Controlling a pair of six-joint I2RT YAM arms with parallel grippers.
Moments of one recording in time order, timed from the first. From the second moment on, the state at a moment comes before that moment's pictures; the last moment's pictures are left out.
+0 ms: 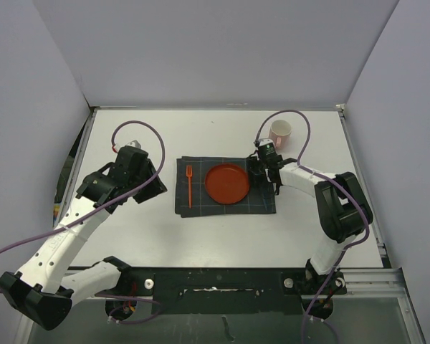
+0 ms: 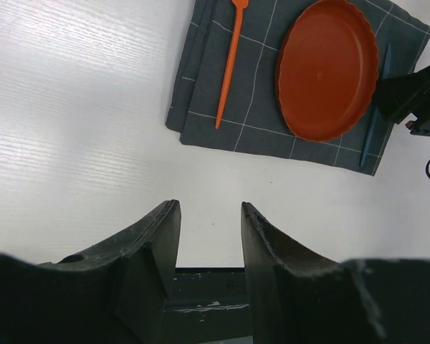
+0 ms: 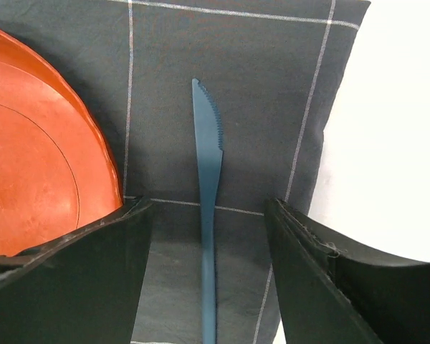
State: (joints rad) left arm -0.50 1.06 1.15 -1.00 -0.13 -0.86; right arm 0.41 1.75 1.02 -0.24 0.14 0.23
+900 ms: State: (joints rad) left arm -0.51 1.17 1.15 -0.99 -0.14 -0.76; right arm 0.39 1.59 1.12 -0.51 -0.08 -0.23
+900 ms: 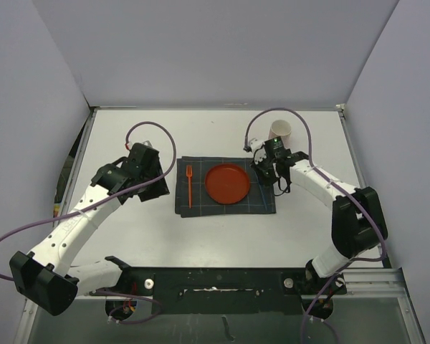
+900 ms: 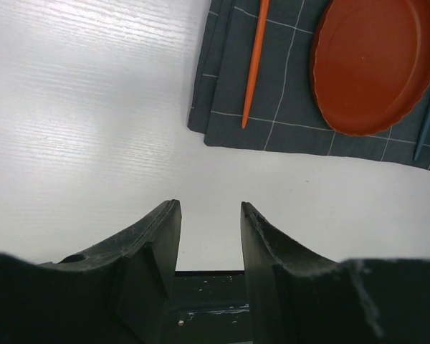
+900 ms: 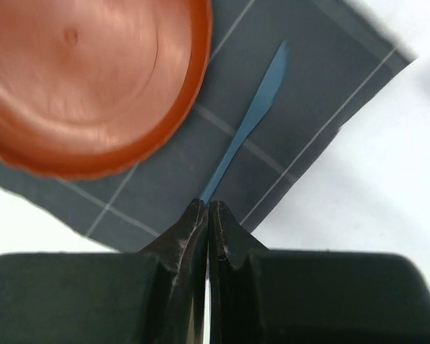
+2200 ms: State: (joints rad) left arm -0.51 1.13 1.08 -0.98 -0.14 -0.77; right arm 0.34 1.62 0.98 -0.63 -0.18 -0.32
